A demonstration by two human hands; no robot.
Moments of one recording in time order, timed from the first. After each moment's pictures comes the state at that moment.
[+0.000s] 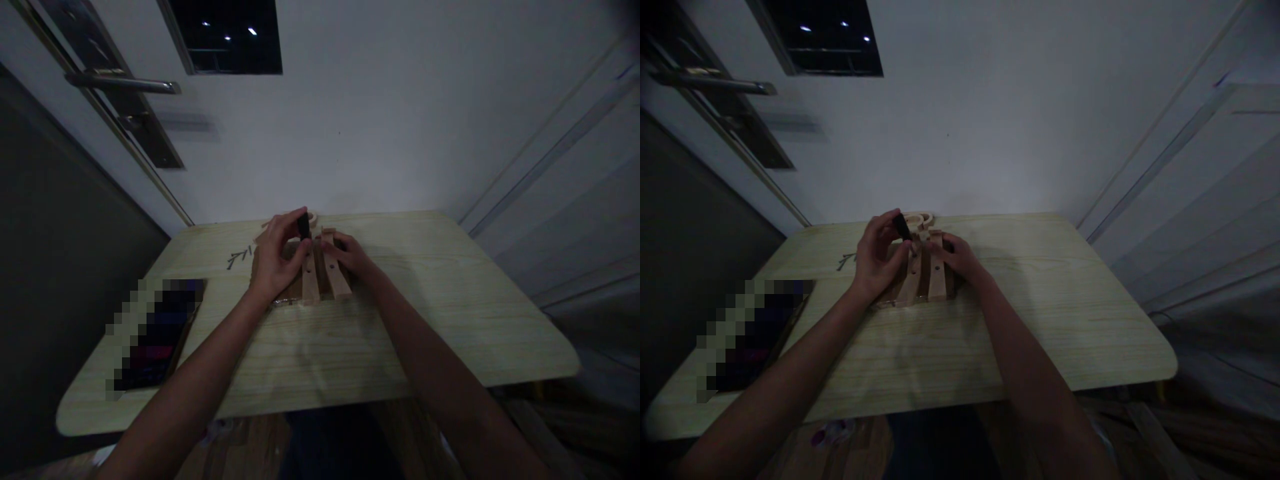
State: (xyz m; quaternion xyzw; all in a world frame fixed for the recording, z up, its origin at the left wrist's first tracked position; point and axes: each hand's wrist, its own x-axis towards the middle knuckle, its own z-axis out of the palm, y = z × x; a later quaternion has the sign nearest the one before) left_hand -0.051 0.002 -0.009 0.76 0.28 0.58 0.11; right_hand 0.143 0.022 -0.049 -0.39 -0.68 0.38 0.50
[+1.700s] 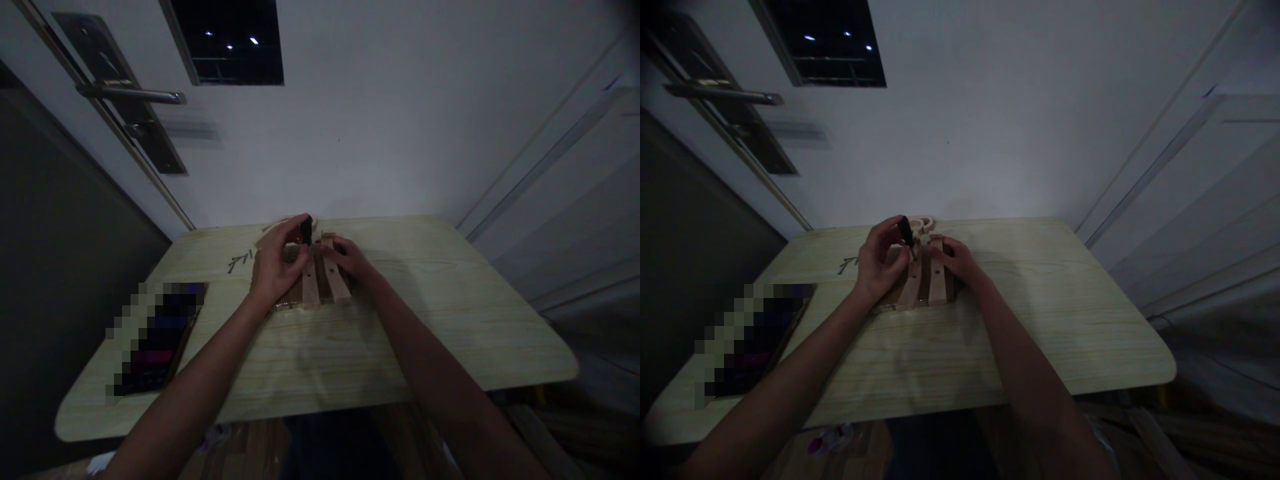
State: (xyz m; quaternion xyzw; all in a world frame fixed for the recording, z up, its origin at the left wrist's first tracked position) left_hand -0.054 0.002 -0.013 0.76 0.29 0.57 0.10; right_hand 0.145 0.026 -0.056 -0.39 -0.69 0.37 0.49
